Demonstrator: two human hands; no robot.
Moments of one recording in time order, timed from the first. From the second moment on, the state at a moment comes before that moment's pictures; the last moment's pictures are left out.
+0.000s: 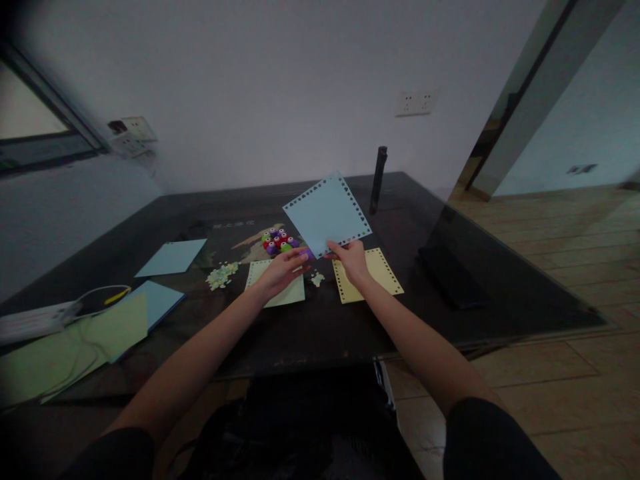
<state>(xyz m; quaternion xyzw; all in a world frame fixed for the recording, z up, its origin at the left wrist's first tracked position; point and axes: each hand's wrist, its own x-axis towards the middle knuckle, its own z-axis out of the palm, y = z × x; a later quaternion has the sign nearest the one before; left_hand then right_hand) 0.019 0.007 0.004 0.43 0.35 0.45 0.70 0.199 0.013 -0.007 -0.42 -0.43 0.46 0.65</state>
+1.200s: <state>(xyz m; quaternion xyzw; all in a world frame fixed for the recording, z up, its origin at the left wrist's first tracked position) 0.028 0.005 -0.002 0.41 0.32 0.49 0.70 0.194 0.009 -0.009 -0.47 -0.51 0.43 0.59</state>
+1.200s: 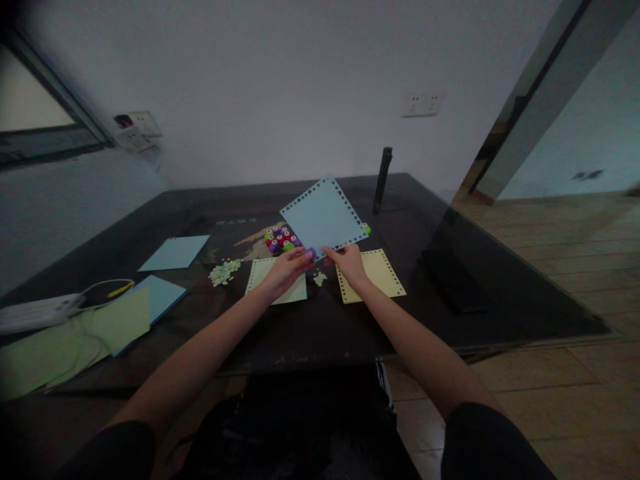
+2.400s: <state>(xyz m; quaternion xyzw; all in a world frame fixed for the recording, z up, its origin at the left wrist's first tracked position) 0.029 -0.001 -0.002 0.46 0.34 0.46 0.68 0.190 0.007 -0.014 -0.48 -0.53 0.41 0.56</state>
